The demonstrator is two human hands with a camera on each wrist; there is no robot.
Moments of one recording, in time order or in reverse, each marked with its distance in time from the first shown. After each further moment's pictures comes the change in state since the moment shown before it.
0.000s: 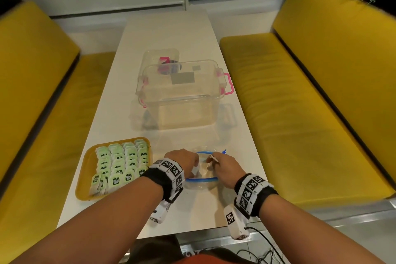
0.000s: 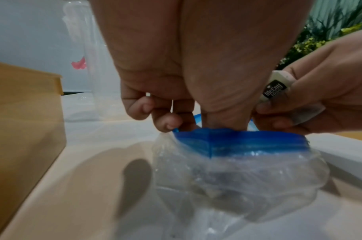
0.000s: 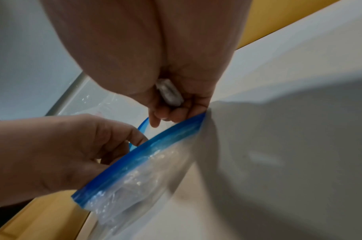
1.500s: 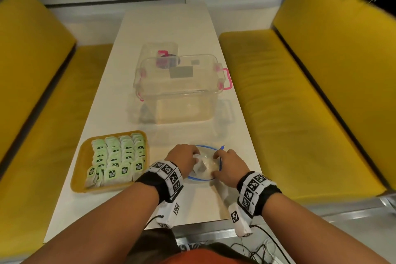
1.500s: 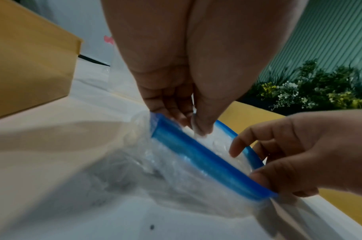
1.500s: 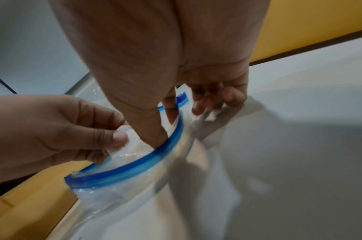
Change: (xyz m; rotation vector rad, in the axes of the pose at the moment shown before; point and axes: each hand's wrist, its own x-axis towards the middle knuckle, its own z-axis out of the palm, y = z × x) left_hand -0.007 0.013 0.011 -0.509 0.246 -0.066; right_hand -0.009 0.018 -0.006 -0.320 -0.005 0.100
